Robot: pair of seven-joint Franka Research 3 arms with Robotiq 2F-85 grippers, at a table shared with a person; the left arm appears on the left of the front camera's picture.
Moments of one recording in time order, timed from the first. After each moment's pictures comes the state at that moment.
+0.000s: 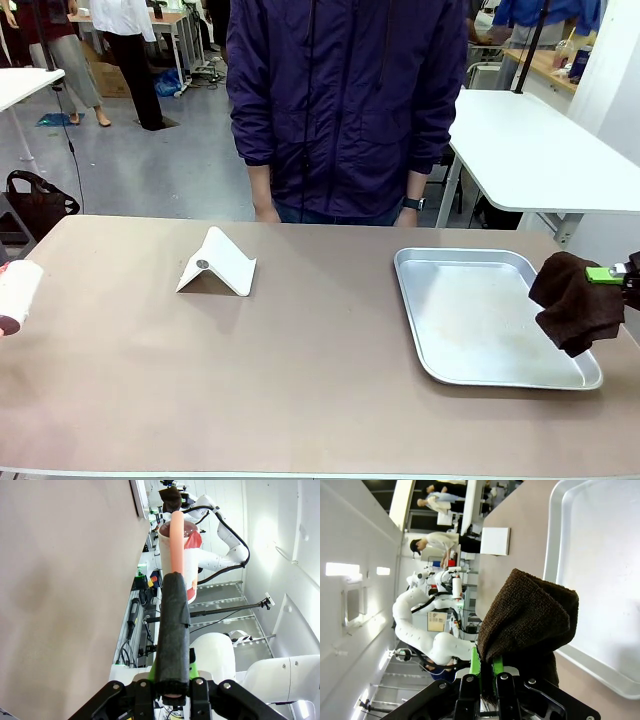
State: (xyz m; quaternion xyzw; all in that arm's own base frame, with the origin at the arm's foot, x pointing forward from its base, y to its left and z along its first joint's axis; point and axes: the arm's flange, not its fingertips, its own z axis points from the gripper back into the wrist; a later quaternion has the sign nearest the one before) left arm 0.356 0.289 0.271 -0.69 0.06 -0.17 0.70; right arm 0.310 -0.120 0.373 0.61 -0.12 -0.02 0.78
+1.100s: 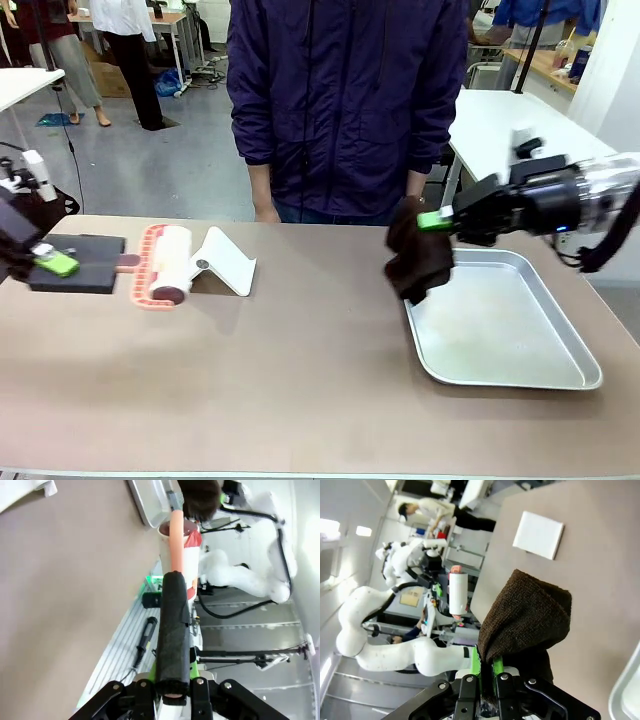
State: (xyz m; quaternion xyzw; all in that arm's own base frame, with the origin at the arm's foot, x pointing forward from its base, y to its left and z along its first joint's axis) left arm 0.366 0.044 0.408 -0.58 0.05 -0.21 0.79; right arm 0.351 0.139 0.444 0.56 -0.13 0.11 0.81
